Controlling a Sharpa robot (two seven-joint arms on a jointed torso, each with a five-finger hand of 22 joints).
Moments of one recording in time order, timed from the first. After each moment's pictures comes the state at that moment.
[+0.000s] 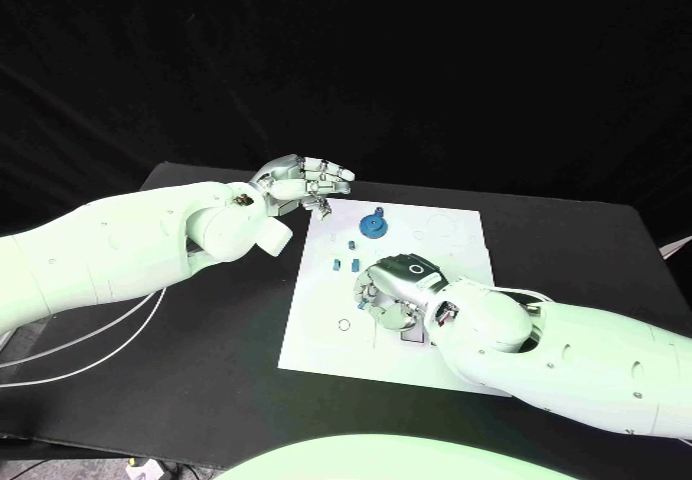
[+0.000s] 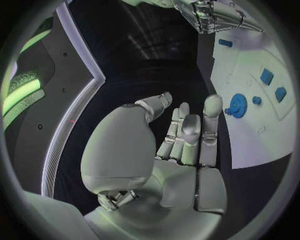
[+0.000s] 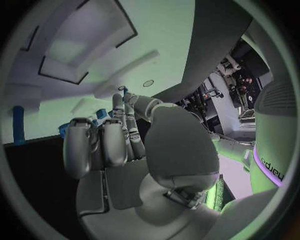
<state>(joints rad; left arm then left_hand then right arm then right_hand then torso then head) 1.22 -0.85 -0.02 1.40 -0.18 -0.04 0.23 1.36 -0.21 0.61 0.04 0.05 0.69 0.19 0.39 0.43 0.77 0.14 0.73 0.36 1.22 0.07 1.36 0.99 0.15 1.10 0.16 0.99 0.95 1.13 -0.61 -0.20 1.65 -1.73 -0.36 -0.28 1.32 -0.13 0.67 -0.03 0.10 1.03 0.12 0.30 0.46 1.23 0.07 0.15 0.15 1.47 -0.03 1.29 1.22 0.08 1.46 0.08 1.34 1.31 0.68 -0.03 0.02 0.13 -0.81</state>
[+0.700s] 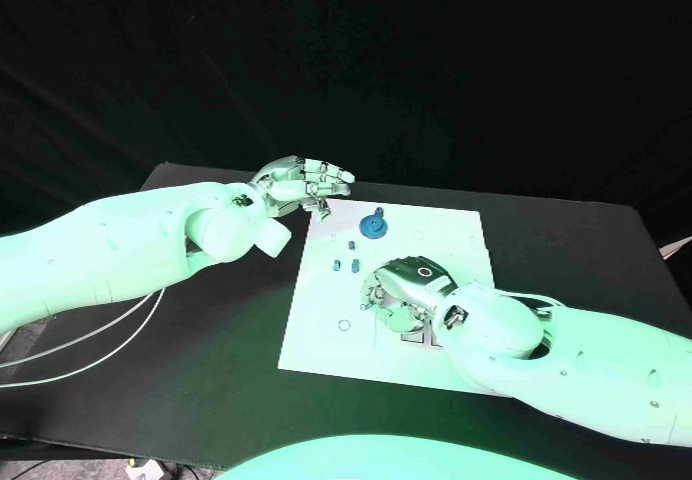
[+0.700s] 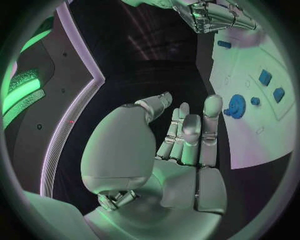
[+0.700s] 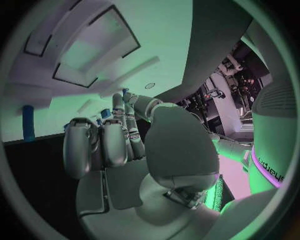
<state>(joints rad) 1.22 -0.85 -0.02 1.40 -0.19 -0.03 0.22 1.36 -0.21 0.61 0.04 0.05 0.70 0.19 0.39 0.43 0.76 0.14 0.73 0.35 1.22 0.07 1.36 0.99 0.15 1.10 0.16 0.99 0.95 1.13 -0.64 -0.20 1.68 -1.75 -0.37 -0.29 1.32 -0.13 0.67 -0.04 0.10 1.03 0.12 0.30 0.46 1.24 0.07 0.15 0.15 1.47 -0.03 1.30 1.22 0.08 1.46 0.08 1.34 1.31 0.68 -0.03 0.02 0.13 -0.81</state>
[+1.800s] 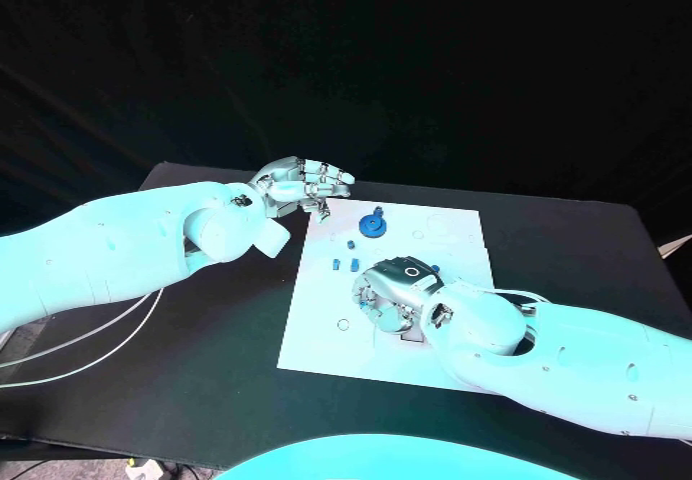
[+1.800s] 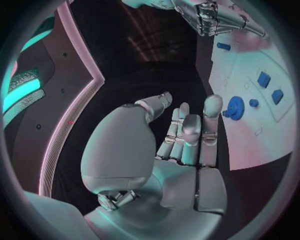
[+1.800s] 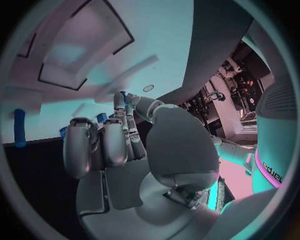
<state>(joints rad) 1.22 -0.85 -0.02 1.40 -0.19 -0.02 0.22 1.36 -0.21 0.61 0.04 0.05 0.70 0.19 0.40 0.43 0.76 0.15 0.73 0.35 1.22 0.07 1.36 0.98 0.15 1.10 0.16 0.99 0.95 1.13 -0.59 -0.20 1.65 -1.75 -0.33 -0.32 1.27 -0.15 0.64 -0.02 0.09 0.96 0.13 0.26 0.46 1.23 0.06 0.13 0.16 1.47 -0.03 1.30 1.21 0.08 1.46 0.08 1.34 1.31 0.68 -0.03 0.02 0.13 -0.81</state>
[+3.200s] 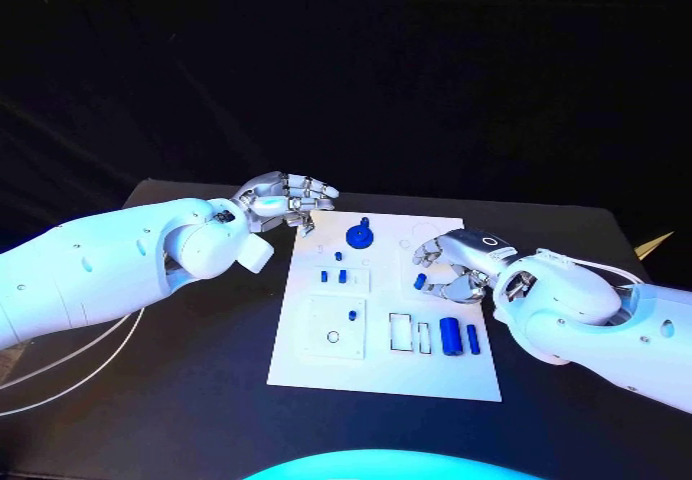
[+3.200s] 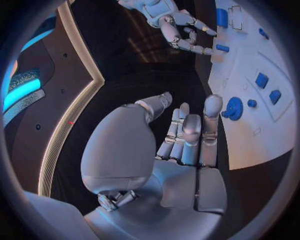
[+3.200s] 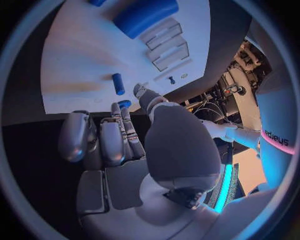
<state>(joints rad) 1.22 -0.86 -0.02 1.41 -0.20 -0.01 0.21 1.36 -0.21 0.61 0.04 0.05 0.69 0.19 0.40 0.43 0.76 0.14 0.73 0.35 1.21 0.07 1.36 0.98 0.15 1.10 0.16 0.99 0.94 1.24 -0.88 -0.18 1.71 -1.64 -0.35 -0.29 1.32 -0.20 0.36 0.05 0.08 0.86 0.12 0.16 0.43 0.96 0.11 0.12 0.12 1.47 0.01 1.29 1.14 0.08 1.42 0.11 1.19 1.23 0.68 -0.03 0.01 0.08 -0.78</state>
